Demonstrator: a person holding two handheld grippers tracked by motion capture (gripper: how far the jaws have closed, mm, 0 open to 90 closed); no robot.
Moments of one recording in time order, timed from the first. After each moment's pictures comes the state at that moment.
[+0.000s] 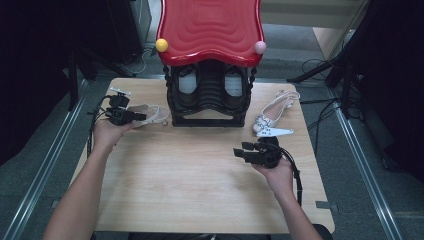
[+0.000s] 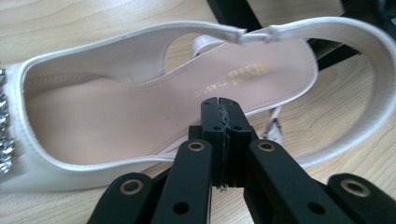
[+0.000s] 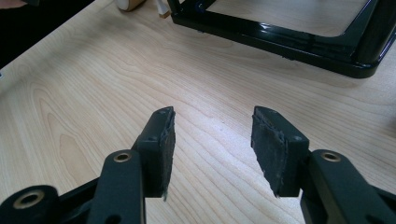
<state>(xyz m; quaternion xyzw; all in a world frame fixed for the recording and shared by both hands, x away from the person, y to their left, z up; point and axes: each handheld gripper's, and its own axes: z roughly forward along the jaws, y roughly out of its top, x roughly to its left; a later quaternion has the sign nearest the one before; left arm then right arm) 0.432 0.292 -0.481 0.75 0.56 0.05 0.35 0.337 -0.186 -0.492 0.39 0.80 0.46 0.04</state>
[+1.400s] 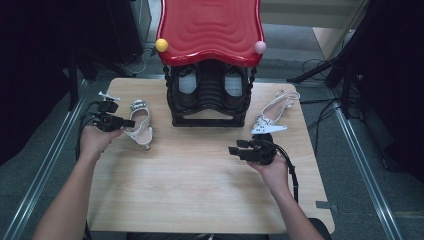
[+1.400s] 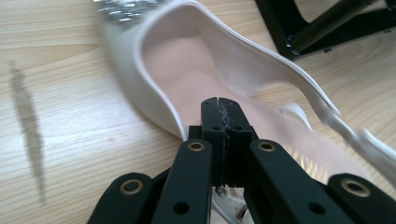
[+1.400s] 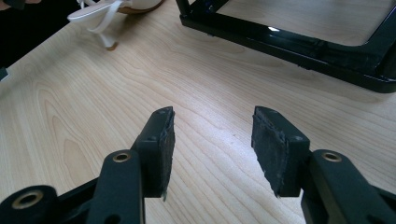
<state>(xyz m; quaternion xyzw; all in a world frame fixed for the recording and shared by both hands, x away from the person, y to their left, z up) 0.407 0.327 -0.481 0.74 0.59 0.04 0.32 0.346 -0.173 -0.491 0.38 0.80 0.46 0.03</state>
